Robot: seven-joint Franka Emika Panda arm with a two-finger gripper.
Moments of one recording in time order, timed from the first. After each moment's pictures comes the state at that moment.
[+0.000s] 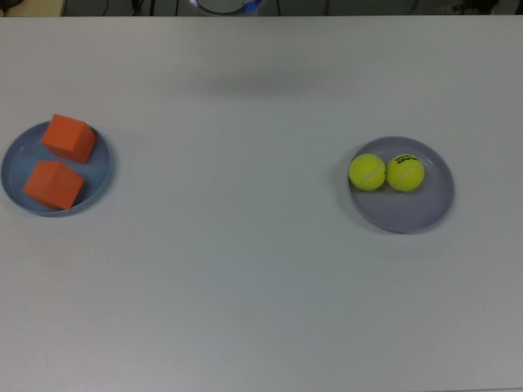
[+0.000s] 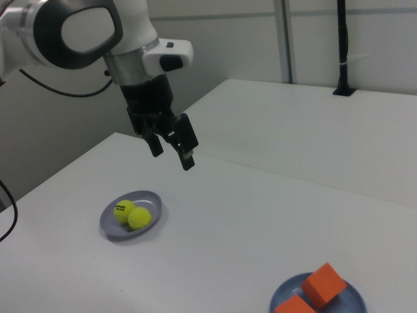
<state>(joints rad) 0.00 0.01 0.06 -1.38 -0.05 1.42 0.02</state>
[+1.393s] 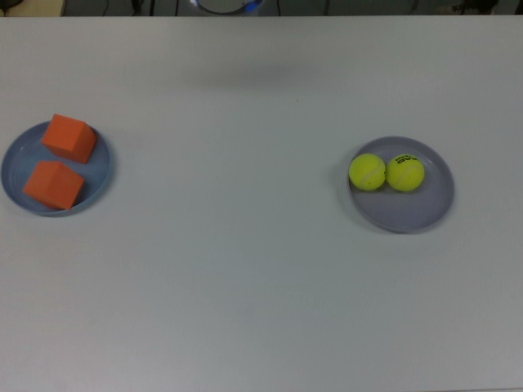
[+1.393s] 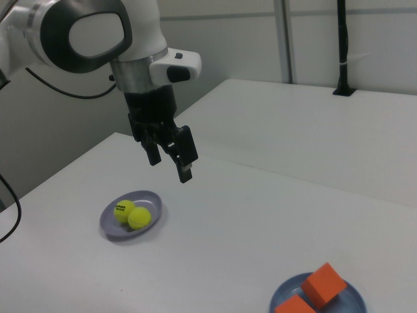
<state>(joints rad) -0.02 0.01 0.05 -1.38 0.00 1.35 0.02</state>
